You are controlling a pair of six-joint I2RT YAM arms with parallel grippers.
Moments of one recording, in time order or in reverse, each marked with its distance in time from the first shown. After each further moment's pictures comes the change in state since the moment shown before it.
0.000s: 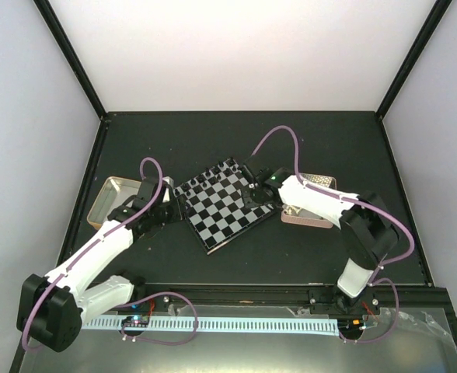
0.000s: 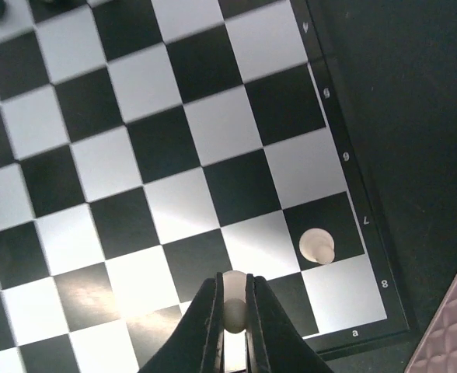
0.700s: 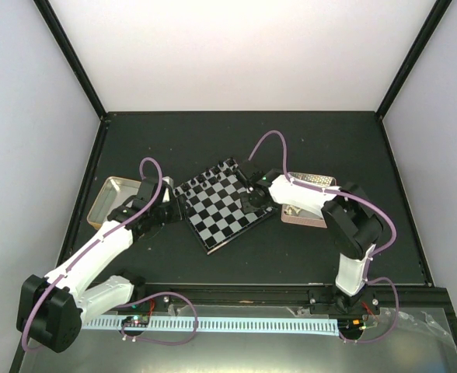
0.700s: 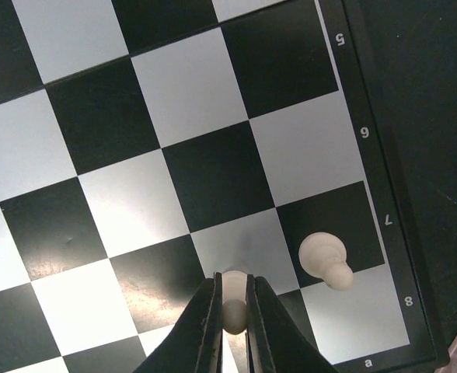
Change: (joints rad) left arm 0.000 -0.008 0.000 0.000 0.000 0.000; right arm 0.007 0.144 0.025 -0.031 0.019 0.001
